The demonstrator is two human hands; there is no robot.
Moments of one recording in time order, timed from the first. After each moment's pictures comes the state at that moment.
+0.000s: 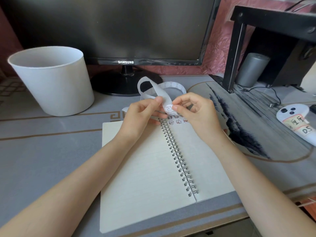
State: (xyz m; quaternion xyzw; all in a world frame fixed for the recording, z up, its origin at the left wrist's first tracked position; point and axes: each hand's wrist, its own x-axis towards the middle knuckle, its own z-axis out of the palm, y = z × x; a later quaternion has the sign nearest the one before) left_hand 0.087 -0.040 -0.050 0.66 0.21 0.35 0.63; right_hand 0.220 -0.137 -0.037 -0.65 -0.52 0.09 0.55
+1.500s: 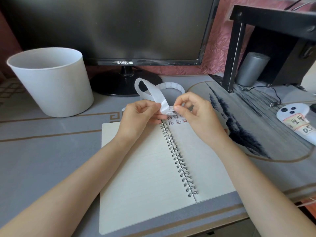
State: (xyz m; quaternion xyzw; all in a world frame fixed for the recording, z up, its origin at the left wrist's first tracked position) left_hand 0.087 -0.040 -0.051 0.63 0.24 0.35 0.65; right_hand 0.223 -0.142 -0.037 -0.67 -0.55 0.07 0.49
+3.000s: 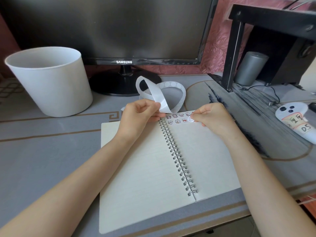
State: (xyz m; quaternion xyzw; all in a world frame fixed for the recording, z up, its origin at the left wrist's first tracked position) left_hand 0.087 -0.039 -0.053 0.63 0.25 0.36 0.64; right_hand 0.255 -0.154 -0.035 -0.83 -0.33 0.17 0.41
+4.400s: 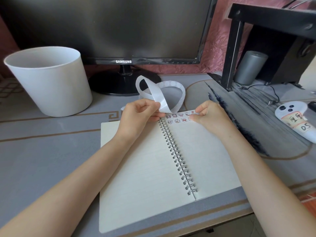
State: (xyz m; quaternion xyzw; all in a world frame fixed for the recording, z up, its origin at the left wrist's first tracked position) left_hand 0.088 -0.038 -0.055 0.64 0.25 0.36 0.64; right_hand 0.269 -0.148 -0.050 -0.86 -0.37 0.10 0.34
